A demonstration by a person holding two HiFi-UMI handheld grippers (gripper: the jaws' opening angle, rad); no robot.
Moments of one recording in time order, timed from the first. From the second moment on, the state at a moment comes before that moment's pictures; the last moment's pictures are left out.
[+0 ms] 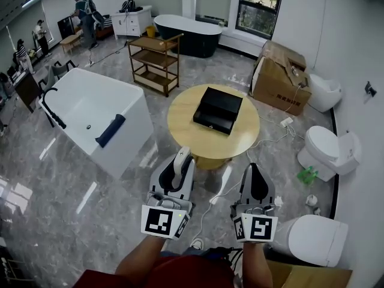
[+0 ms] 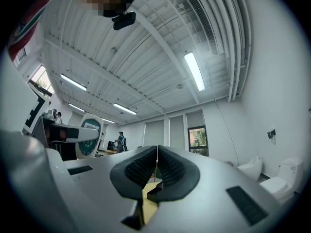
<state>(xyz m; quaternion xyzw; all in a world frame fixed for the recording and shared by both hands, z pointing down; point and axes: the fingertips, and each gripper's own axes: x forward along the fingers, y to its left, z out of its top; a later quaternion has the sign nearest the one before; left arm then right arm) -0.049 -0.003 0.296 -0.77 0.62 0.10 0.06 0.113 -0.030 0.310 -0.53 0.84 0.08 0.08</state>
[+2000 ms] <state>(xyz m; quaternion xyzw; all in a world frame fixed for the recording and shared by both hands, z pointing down) -0.151 -0.357 0.304 -0.82 0.56 0.12 0.03 0.009 -0.365 0.319 -0.58 0.81 0.09 0.05</state>
